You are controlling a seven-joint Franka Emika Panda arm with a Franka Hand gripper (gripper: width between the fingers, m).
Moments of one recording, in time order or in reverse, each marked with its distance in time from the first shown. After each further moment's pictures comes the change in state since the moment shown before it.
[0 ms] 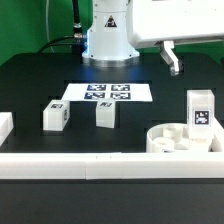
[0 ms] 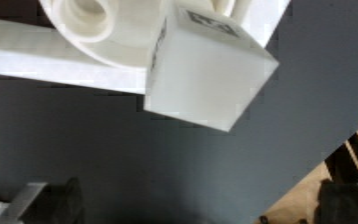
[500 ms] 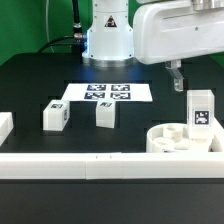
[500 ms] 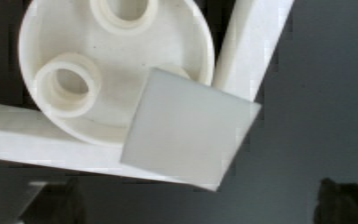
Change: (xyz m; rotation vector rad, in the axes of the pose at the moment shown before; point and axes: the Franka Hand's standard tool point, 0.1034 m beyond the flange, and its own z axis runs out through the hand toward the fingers) arm 0.008 -0.004 0.010 0.057 -0.283 -0.001
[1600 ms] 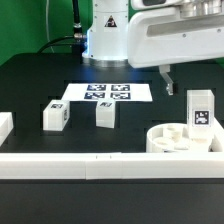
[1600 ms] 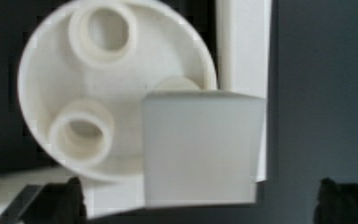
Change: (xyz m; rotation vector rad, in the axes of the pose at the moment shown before) arm -0.008 0.010 0.011 0.015 0.018 0.455
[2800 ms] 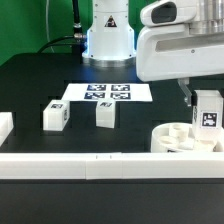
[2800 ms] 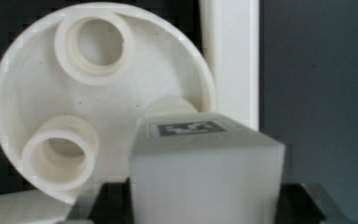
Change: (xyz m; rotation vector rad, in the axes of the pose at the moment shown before) arm 0.000 -0.013 0.017 -0.016 -0.053 -0.104
